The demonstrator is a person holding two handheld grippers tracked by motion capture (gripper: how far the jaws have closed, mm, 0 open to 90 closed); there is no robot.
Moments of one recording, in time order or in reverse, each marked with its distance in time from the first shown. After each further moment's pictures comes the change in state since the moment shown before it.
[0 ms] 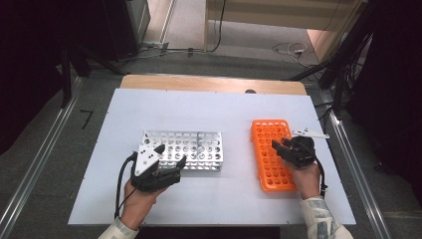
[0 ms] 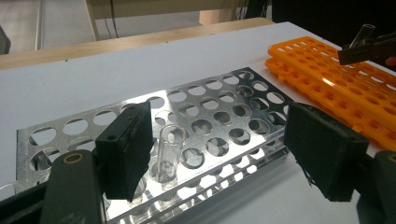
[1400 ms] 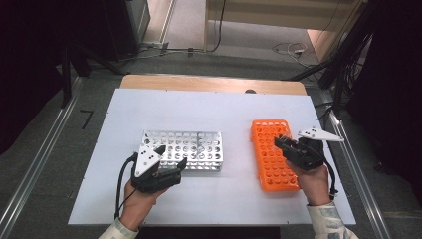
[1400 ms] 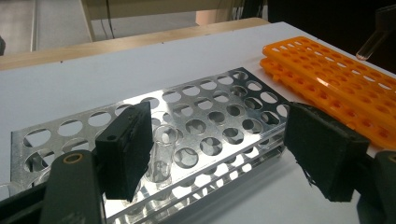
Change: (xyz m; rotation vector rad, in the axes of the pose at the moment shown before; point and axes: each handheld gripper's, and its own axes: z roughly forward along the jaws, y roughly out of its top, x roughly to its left) left arm -0.002 0.001 -0.002 0.001 -0.015 0.007; right arm 0.030 0.018 -0.060 -0.101 0.100 -0.095
